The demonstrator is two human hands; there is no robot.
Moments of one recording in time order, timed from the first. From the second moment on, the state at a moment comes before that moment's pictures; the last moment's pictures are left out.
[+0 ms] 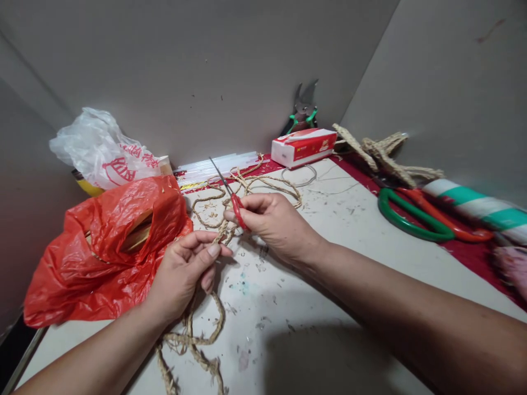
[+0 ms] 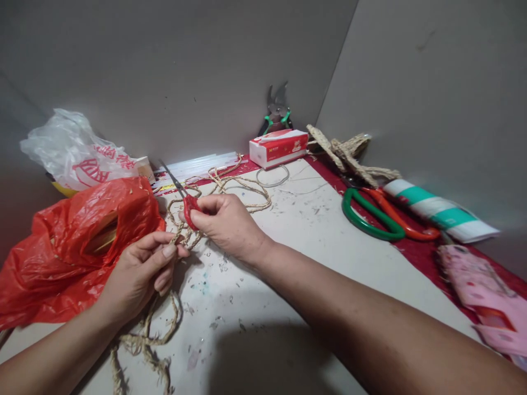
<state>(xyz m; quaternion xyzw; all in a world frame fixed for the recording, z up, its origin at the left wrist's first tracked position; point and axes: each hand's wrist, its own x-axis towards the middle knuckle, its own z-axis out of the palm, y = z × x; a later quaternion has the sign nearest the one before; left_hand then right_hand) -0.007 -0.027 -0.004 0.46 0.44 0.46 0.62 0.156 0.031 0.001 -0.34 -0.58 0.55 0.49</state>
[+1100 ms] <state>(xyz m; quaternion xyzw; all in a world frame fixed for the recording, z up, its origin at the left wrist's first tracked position) -0.008 -0.025 -0.003 0.42 0.44 0.53 0.59 0.170 0.038 -0.003 -0.37 -0.76 0.25 0.47</state>
